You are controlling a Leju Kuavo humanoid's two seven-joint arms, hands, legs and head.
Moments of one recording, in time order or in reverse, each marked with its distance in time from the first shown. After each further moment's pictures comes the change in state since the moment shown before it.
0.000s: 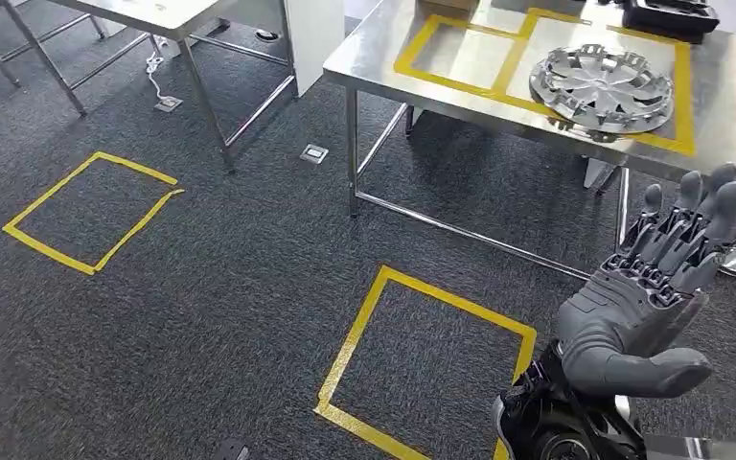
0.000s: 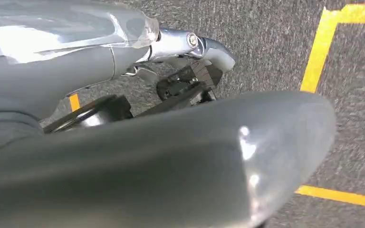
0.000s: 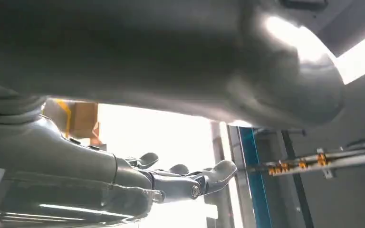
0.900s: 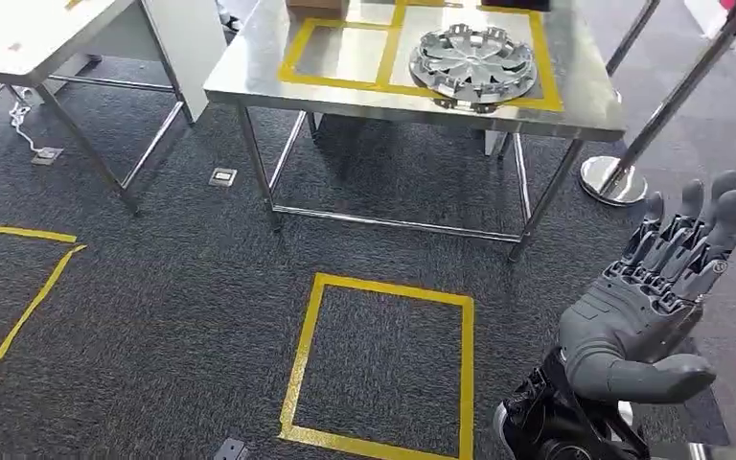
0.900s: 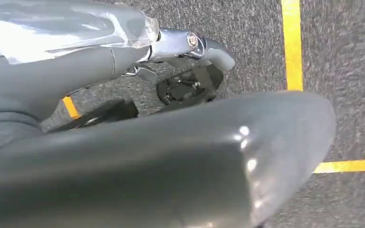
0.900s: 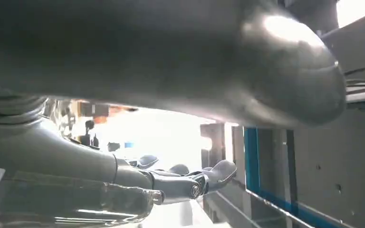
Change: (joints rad) left arm 0.001 0.001 0.000 0.000 0.001 0.000 0.000; right arm 0.024 0.000 -0.002 -0.010 -0.008 0.000 0.000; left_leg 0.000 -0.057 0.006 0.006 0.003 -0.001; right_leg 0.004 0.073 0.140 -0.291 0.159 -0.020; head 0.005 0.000
